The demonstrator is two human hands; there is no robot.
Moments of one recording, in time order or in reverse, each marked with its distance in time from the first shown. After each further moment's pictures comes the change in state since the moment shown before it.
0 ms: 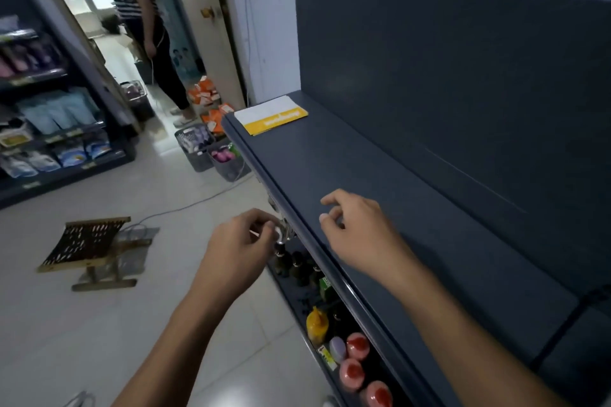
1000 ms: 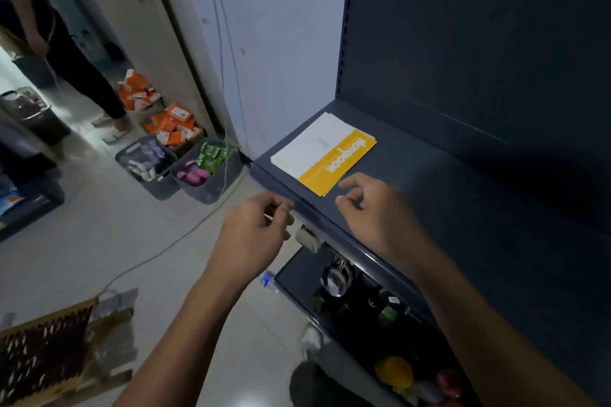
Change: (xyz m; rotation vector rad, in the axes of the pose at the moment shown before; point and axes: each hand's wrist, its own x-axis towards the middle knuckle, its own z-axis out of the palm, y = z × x) left_hand 0.390 -0.152 -0.107 -0.021 -0.313 0.175; right_hand 0.339 -0.112 0.153 0.055 0.158 0.333
